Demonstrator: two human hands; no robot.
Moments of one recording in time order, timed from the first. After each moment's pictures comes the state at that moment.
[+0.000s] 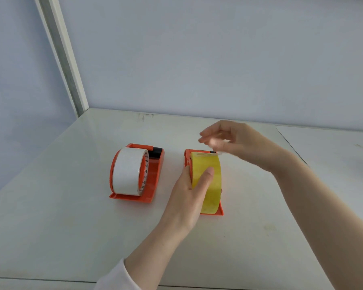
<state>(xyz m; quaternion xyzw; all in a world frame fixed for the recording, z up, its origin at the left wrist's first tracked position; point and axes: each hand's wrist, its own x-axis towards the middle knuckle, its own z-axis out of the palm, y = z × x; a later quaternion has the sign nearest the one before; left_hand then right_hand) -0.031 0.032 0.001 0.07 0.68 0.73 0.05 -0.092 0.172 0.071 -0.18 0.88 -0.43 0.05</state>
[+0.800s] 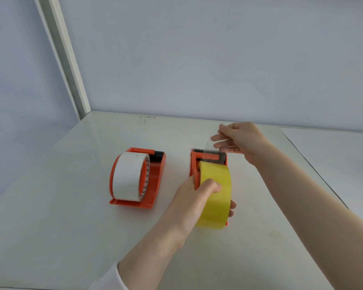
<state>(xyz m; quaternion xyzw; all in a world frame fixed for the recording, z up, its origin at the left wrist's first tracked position) -0.028 0.027 0.022 0.04 0.63 0.74 0.21 -0.131 0.168 0.060 0.07 0.77 -0.63 0.03</state>
